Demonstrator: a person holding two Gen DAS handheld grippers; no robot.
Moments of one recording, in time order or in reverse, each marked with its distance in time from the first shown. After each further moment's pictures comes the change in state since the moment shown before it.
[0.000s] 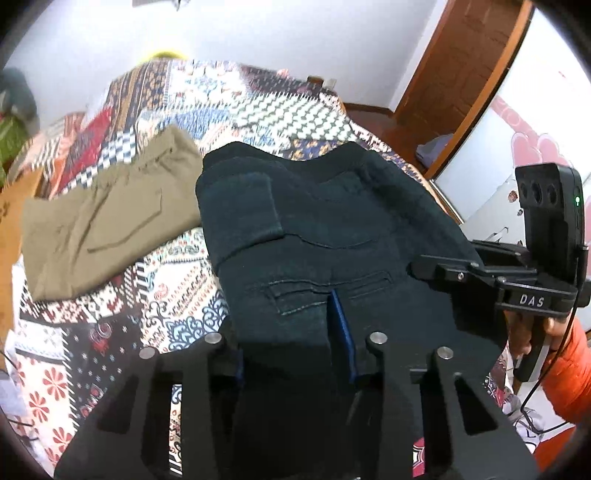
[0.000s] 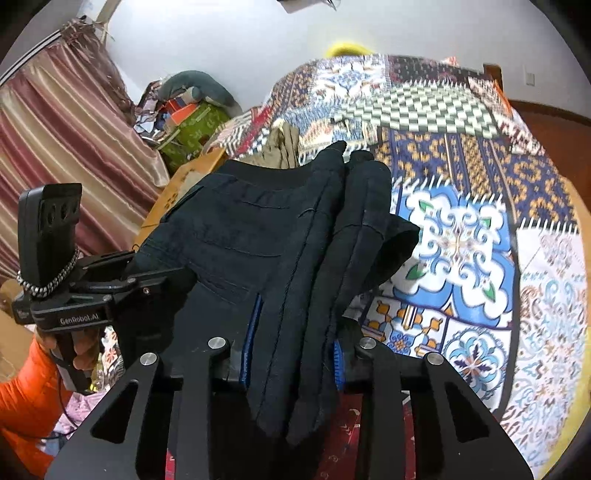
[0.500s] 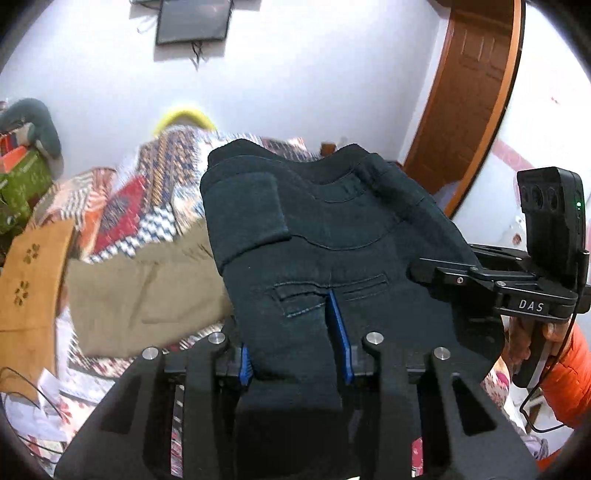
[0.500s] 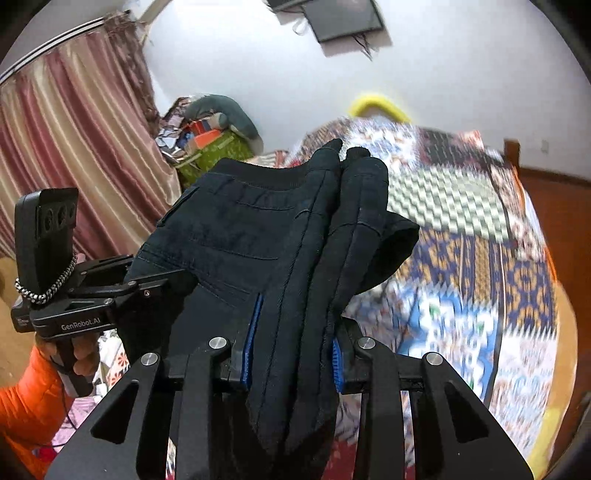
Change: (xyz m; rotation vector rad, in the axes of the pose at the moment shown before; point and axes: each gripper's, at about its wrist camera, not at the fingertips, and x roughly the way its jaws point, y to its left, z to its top) left arm -0.074 0.026 0.045 -0.002 -0.240 0.069; right arm -0.020 0.045 0.064 -0.176 -0.146 -0.012
